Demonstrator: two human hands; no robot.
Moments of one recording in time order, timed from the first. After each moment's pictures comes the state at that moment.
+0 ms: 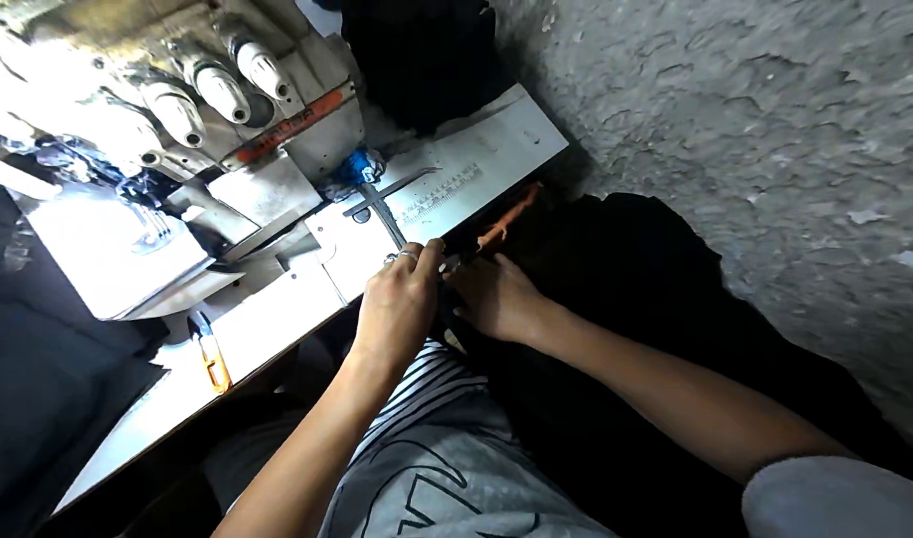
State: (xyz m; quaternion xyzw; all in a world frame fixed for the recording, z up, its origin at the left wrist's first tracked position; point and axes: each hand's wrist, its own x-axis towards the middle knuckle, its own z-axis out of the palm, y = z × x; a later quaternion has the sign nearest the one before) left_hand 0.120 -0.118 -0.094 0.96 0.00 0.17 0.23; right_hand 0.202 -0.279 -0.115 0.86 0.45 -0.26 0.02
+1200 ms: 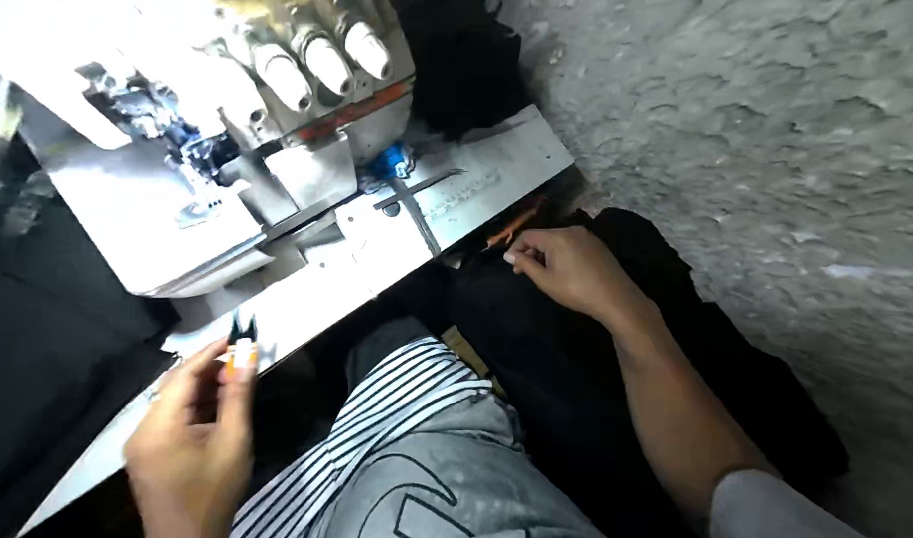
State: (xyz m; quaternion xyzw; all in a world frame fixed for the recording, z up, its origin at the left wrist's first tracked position) left_hand -0.065 0.014 -0.079 0.88 0.24 0.20 0.35; right_hand 0.215 -0.295 -0.046 0.94 0.28 -0.14 -0.14
